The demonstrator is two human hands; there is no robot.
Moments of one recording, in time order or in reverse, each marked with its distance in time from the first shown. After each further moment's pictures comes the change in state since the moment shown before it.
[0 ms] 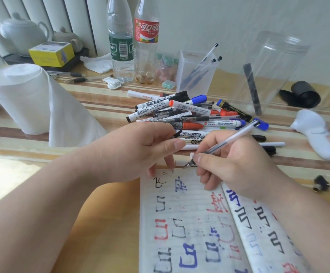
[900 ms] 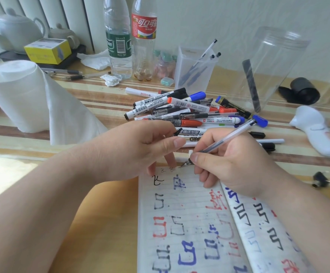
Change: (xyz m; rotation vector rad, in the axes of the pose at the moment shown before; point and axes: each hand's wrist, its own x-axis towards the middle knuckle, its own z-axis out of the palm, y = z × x) left_hand -0.001 0.003 0.000 -0.005 -0.023 0.033; right_hand 0.000 -0.003 0.000 -0.064 -0.001 0.022
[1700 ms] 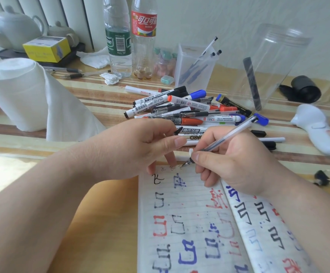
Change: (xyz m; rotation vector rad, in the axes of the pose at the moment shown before) left_hand 0.000 0.003 0.000 0.028 -0.002 -0.007; right_hand 0.002 0.001 0.000 0.030 -0.035 -0.024
